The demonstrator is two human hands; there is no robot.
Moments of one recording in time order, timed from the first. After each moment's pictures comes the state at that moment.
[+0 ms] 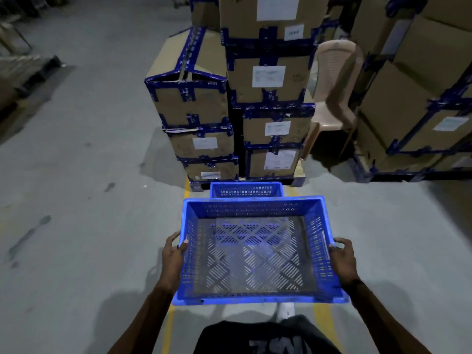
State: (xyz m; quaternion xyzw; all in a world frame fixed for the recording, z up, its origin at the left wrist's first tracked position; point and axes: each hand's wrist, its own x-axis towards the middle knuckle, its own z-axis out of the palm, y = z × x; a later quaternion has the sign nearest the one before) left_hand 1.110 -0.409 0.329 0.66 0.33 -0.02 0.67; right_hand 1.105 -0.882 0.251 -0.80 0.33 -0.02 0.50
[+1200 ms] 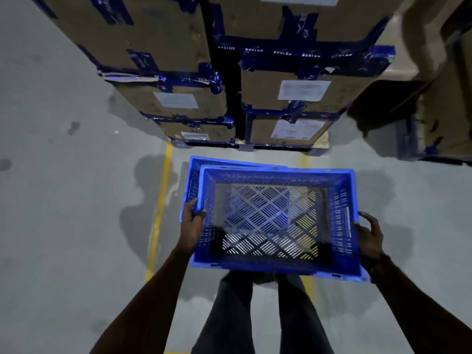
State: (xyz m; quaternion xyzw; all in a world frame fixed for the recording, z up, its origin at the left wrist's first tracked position) left_hand 1.451 -0.530 0.116 0.70 0.37 -0.12 0.60; right_hand 1.468 -0.990 0.161 -0.66 0.34 0.10 0.66
